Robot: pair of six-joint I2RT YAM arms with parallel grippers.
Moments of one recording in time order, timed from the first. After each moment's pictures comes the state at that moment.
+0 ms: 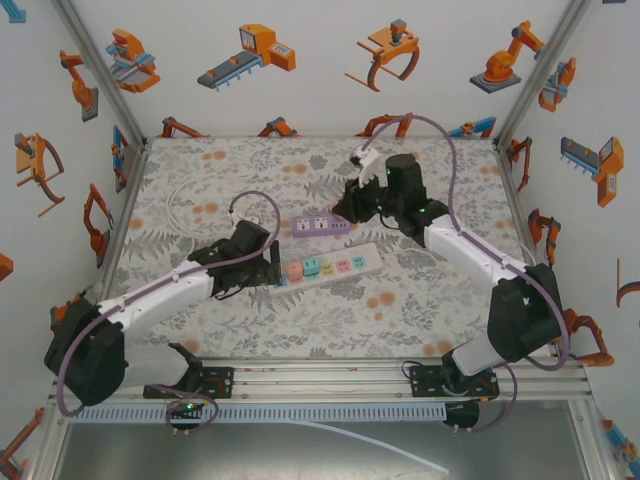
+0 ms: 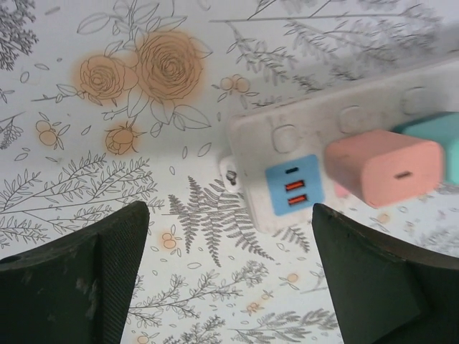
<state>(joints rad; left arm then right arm) -0.71 1.24 0.75 -0.48 -0.26 -0.59 0.44 1.50 1.11 -0.04 -0.48 0.09</state>
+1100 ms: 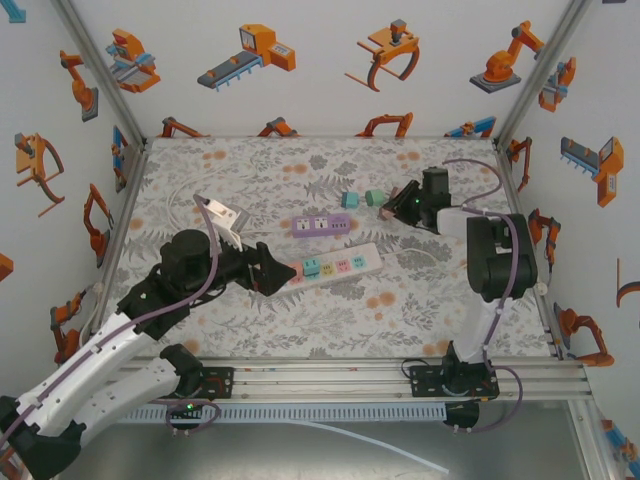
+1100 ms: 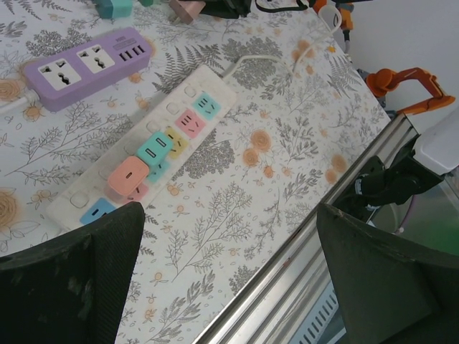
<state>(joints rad) -0.75 0.73 0.76 -0.33 0.18 -0.41 0.12 1.91 1.05 0.17 -0.27 0.77</state>
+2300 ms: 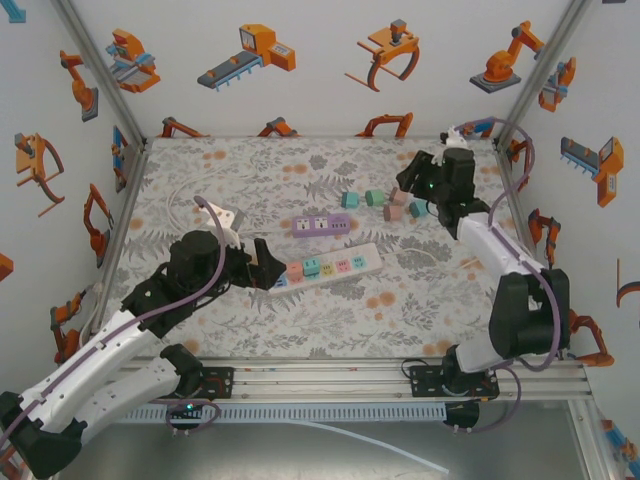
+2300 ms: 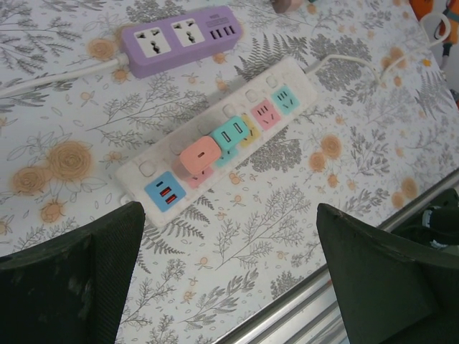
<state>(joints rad) -0.75 0.75 0.74 -0.42 -0.06 -0.44 0.16 1.47 1.04 0.06 -0.16 0.36</state>
